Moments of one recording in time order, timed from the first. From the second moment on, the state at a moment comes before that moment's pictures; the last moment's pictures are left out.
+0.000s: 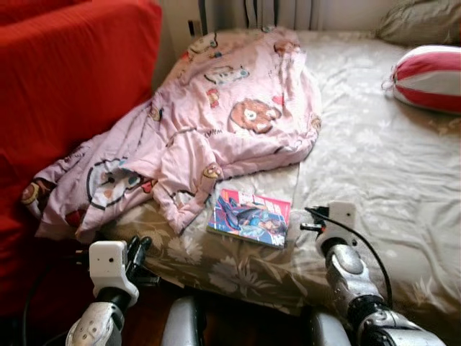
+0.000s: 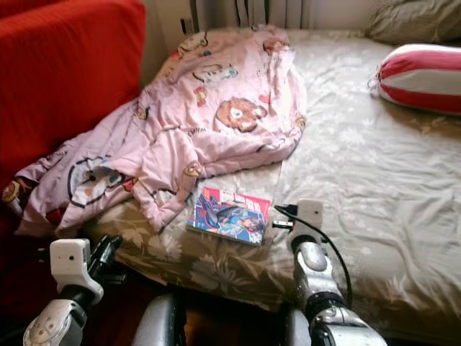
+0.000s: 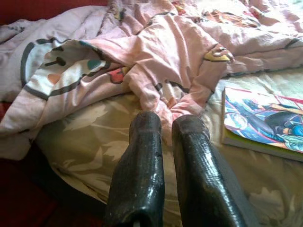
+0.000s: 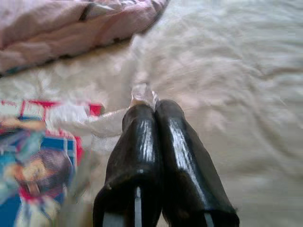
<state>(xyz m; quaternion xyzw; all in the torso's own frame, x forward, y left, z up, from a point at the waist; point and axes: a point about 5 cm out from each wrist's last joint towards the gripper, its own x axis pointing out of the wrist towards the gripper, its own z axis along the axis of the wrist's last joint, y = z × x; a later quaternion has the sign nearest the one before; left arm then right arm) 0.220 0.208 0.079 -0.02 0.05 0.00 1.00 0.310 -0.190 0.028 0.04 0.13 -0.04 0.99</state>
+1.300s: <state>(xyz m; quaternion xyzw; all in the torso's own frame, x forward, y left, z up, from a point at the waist) 0.217 0.210 -0.028 -0.04 0.21 0.00 0.98 0.249 -0.192 -0.020 0.05 0.20 -0.04 0.98</state>
